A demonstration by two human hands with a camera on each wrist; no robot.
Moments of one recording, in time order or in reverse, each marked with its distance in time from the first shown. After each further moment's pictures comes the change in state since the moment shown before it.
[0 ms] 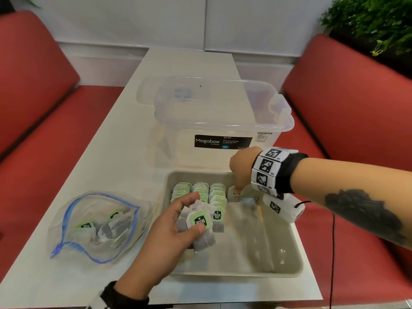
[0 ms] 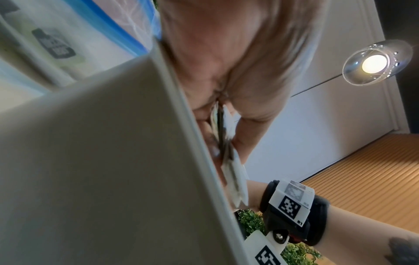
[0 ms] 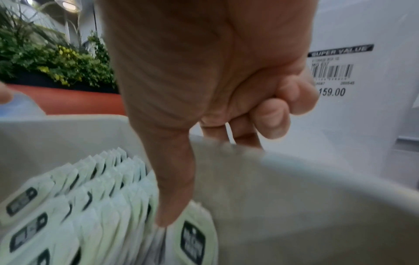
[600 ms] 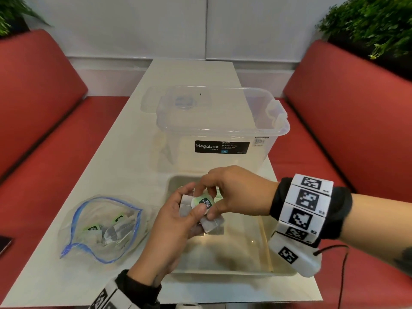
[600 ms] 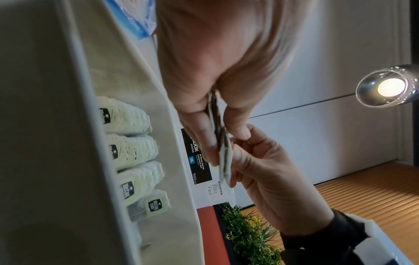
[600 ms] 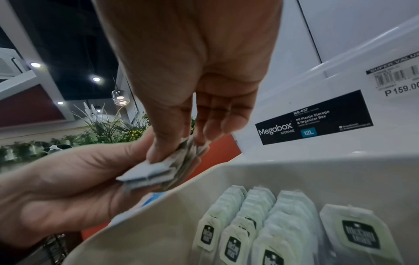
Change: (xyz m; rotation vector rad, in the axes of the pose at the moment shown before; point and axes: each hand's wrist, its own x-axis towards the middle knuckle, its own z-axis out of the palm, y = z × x) left_hand 0.009 0.019 0.016 -0.293 0.074 -0.001; right_hand -0.103 -0.041 -0.008 0.691 0.424 -0.462
